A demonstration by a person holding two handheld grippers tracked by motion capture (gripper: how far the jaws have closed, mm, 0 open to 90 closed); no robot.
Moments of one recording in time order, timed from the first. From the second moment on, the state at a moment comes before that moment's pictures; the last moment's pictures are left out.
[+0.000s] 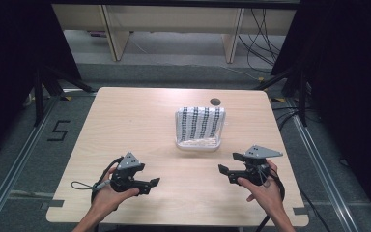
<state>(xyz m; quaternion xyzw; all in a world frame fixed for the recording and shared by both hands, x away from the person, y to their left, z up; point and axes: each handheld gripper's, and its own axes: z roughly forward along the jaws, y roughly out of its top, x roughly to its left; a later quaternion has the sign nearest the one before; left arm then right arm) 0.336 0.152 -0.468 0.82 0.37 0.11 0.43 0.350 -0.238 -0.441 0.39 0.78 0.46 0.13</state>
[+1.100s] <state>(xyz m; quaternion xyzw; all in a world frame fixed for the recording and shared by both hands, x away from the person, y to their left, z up) 0.302 0.152 -0.485 0.83 0.34 0.14 0.41 0.307 -0.236 -0.477 0.37 0.81 0.43 0.12</state>
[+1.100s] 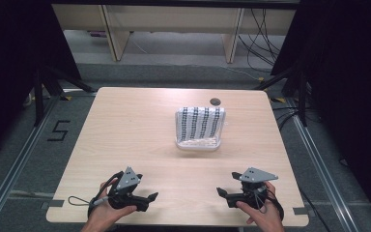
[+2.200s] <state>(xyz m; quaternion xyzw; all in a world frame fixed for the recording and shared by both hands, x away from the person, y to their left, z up) 0.292 0.153 -0.498 0.85 0.33 0.13 0.38 0.298 -0.240 -0.489 0.36 0.84 0.39 0.12</state>
